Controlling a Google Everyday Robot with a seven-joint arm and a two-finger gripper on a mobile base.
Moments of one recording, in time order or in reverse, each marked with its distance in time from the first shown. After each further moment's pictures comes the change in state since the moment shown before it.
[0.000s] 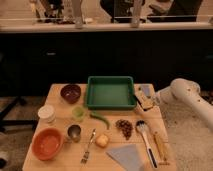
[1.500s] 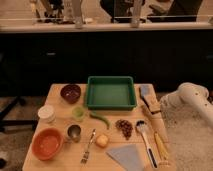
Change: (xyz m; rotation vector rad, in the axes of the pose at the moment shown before) arm 0.043 -0.045 -0.005 0.050 0.028 0.130
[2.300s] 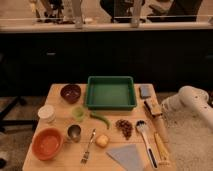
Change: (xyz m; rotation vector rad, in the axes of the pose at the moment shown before) arm 0.018 -0.010 0.017 -0.002 0.032 0.029
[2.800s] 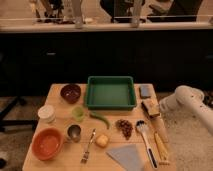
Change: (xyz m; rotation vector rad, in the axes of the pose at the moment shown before) arm -0.001 0.010 0.012 -0.021 0.026 -0.019
